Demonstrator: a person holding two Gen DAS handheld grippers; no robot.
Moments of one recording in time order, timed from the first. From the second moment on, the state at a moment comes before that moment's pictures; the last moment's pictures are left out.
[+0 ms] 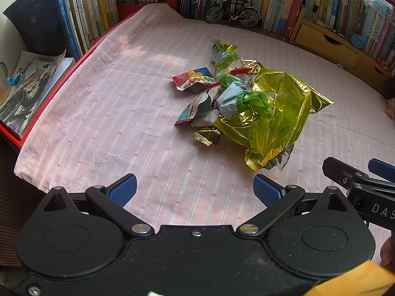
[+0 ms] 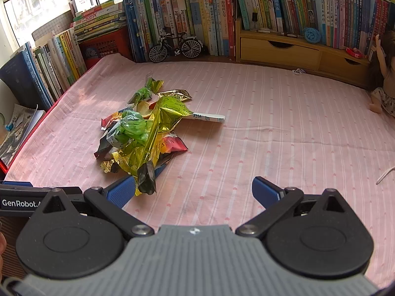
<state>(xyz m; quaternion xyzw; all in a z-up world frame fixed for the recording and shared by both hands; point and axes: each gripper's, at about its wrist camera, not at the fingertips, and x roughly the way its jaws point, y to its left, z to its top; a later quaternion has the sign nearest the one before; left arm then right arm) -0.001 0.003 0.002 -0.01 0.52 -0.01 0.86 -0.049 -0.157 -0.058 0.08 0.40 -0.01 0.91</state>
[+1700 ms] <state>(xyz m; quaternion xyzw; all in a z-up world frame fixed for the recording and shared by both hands) 0.000 0.011 -0.005 0.00 0.51 0.00 0.86 -0.053 -0.160 -0.054 0.10 0.39 0.01 0.92</state>
